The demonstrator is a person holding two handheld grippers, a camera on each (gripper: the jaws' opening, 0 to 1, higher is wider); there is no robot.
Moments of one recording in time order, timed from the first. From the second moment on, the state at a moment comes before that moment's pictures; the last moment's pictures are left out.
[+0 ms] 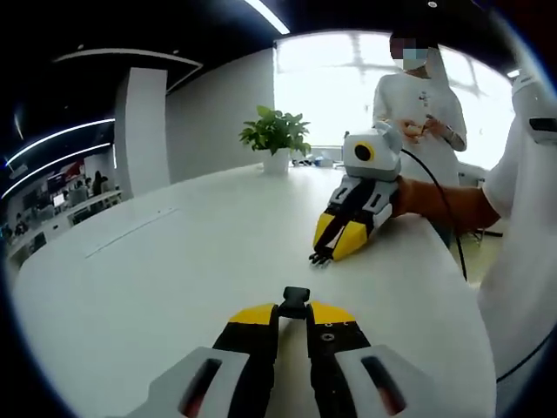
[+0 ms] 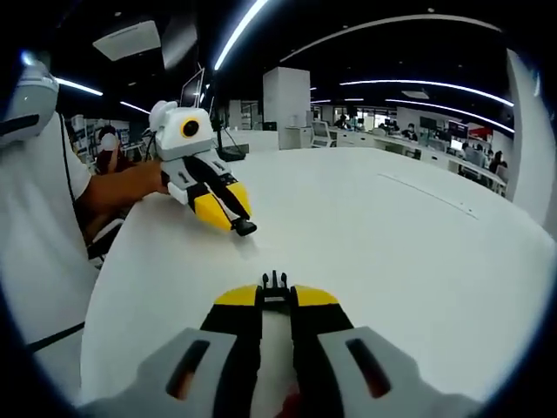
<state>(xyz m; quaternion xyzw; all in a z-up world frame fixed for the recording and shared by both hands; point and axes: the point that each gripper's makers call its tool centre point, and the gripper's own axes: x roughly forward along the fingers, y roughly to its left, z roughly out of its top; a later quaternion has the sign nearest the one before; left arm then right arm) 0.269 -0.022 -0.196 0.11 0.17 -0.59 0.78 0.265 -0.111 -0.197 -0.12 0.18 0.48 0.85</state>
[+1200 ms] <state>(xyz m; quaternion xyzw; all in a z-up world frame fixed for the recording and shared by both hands) 0.205 -0.017 -0.203 0.10 0.18 -0.64 0.74 0.189 -0.088 -0.197 -0.12 0.17 0.58 0.78</state>
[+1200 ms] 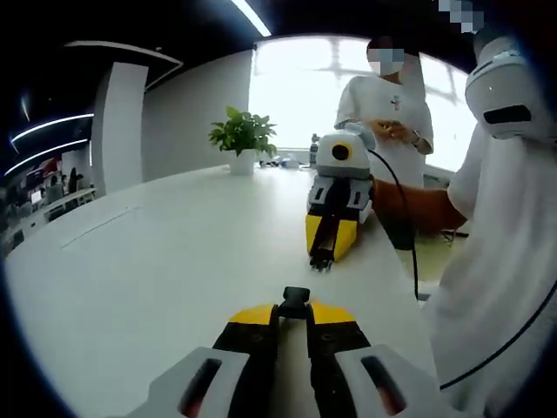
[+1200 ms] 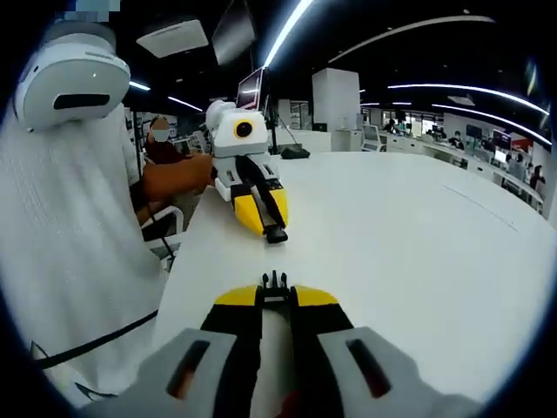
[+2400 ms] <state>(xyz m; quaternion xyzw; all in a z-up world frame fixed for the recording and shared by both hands) 0.185 -0.028 -0.207 0.11 0.18 -0.67 0.71 0.180 -0.072 -0.201 -0.15 0.17 0.61 0.76</state>
